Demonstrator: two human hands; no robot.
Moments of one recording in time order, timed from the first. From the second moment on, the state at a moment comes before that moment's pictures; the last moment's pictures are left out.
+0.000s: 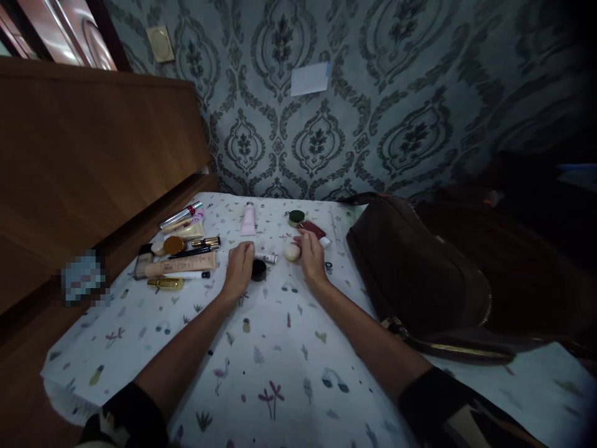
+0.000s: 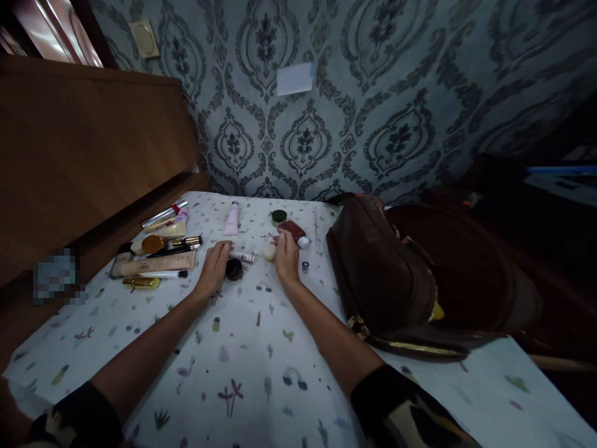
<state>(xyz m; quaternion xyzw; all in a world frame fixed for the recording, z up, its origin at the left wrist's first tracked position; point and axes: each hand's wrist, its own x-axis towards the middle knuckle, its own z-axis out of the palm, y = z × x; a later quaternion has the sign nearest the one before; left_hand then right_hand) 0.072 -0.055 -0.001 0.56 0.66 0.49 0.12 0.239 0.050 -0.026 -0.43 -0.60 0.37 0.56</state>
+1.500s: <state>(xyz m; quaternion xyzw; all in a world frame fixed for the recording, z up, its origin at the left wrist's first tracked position) 0.059 -0.047 0.004 0.66 0.64 0.37 0.09 0.245 0.004 0.022 -0.40 -0.81 0.29 0.32</state>
